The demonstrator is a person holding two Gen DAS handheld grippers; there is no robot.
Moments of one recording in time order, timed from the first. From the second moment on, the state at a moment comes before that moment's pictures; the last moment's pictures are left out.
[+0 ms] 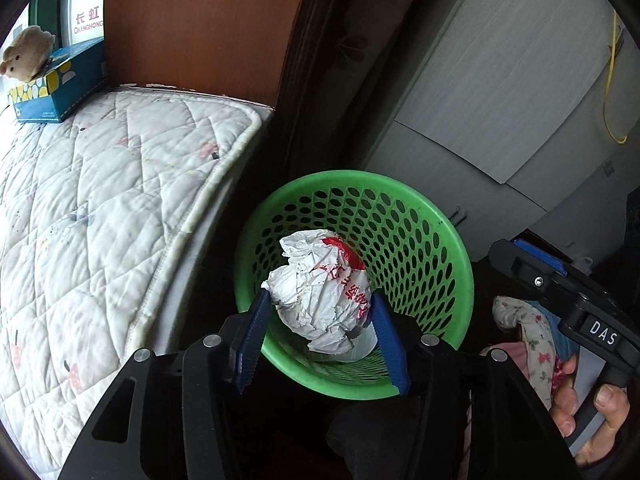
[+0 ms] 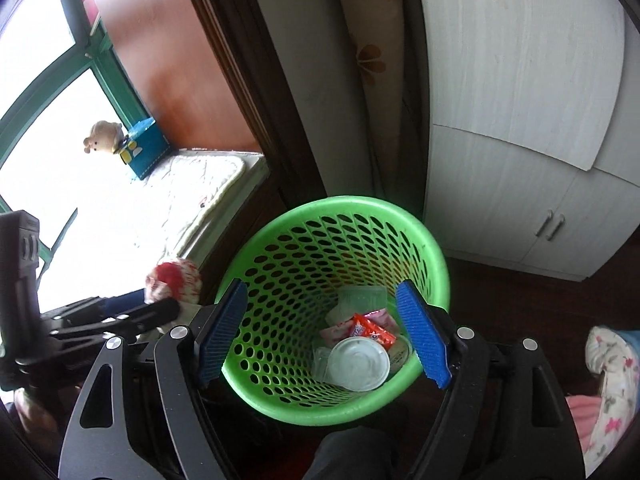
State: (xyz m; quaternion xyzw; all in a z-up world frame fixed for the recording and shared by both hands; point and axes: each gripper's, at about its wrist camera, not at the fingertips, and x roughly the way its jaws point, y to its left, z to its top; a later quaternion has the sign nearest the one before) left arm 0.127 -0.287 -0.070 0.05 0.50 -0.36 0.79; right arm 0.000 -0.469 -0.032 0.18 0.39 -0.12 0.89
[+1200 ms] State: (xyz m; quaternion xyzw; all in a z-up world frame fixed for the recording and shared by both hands) left arm 0.177 -0.152 -0.032 0.04 0.44 -0.21 0.87; right arm 0.033 -0.409 -0.026 0.16 0.40 -0.05 0.90
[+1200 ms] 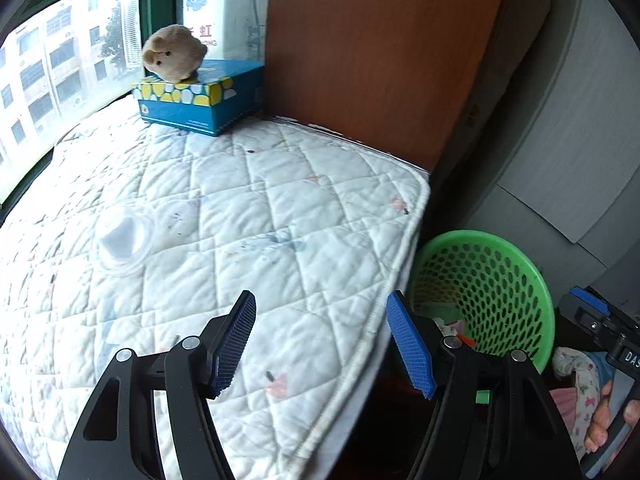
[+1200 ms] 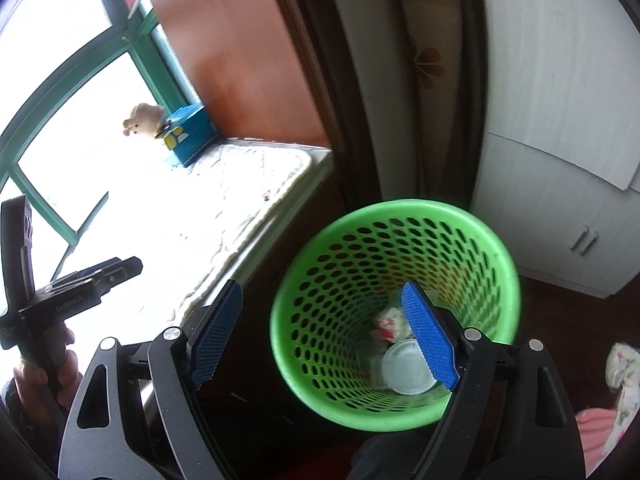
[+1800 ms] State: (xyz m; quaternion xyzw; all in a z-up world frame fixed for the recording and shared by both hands) left arm 0.278 -0.026 -0.045 0.03 0.44 -0.08 0.89; right arm 0.081 -0.341 -0.031 0.14 0.42 0.01 0.90
